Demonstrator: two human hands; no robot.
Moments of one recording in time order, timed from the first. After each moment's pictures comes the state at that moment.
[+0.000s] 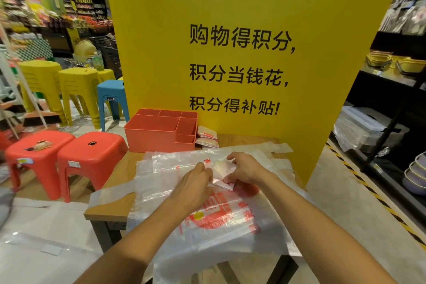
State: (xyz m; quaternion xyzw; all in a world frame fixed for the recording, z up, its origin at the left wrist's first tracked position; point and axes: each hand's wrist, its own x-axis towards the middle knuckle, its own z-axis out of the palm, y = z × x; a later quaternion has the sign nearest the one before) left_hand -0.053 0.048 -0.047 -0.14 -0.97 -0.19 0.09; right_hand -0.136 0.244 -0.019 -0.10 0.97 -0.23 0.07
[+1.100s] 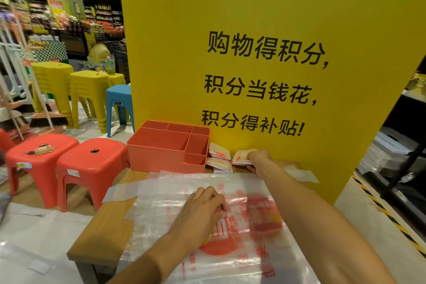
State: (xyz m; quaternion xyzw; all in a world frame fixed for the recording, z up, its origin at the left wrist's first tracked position) left_hand -0.093 0.027 -0.082 -0.20 -0.93 -0.25 0.16; right_hand -0.311 0.218 -0.034 0.25 0.78 -0.57 0.02
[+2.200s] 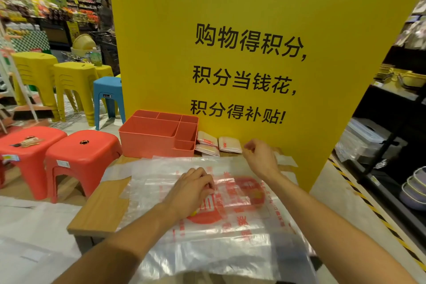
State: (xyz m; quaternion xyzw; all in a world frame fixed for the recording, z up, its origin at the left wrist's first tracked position) left_hand -0.101 0.023 -0.078 -0.23 -0.94 -0.23 0.13; right_hand -0.191 0.267 -0.010 -0.04 0.94 -0.30 -0.15
